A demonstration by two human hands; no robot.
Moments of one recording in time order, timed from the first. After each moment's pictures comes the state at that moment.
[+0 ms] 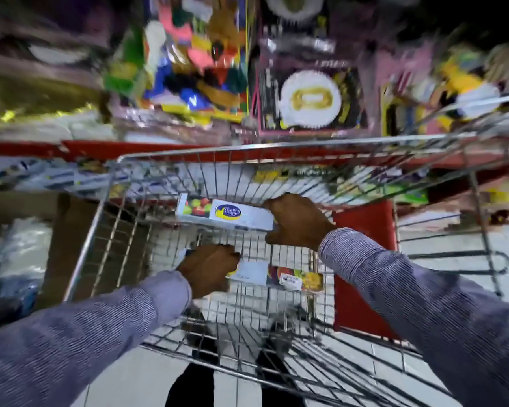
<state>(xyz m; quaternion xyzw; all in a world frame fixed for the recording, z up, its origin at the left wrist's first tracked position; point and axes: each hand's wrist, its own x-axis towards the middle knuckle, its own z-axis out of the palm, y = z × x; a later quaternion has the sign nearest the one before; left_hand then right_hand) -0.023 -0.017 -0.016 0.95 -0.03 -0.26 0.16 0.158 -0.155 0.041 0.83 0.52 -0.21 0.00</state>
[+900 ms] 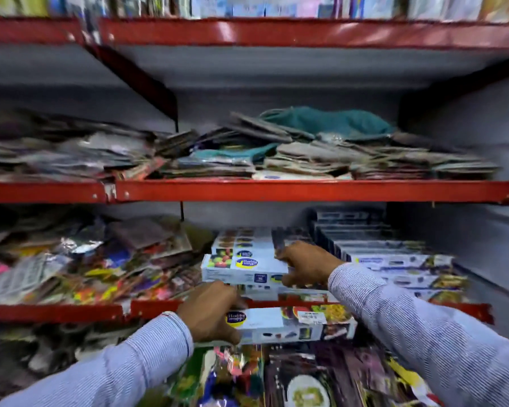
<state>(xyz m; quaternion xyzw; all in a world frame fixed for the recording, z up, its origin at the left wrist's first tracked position) 0.049 0.079 0.480 1.00 0.03 0.09 -0.02 0.250 -0.075 0.518 0.86 0.50 0.08 -0.04</state>
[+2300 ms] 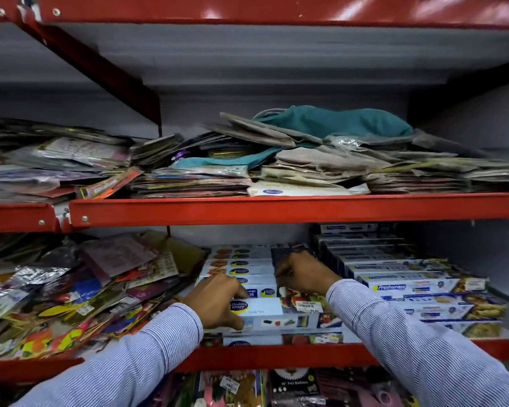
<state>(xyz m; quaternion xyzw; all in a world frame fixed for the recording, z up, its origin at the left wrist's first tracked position) 0.179 0.161 0.494 0.99 0.05 0.11 0.02 0.353 -0.004 0.509 0.85 0.48 0.06 -0.19</state>
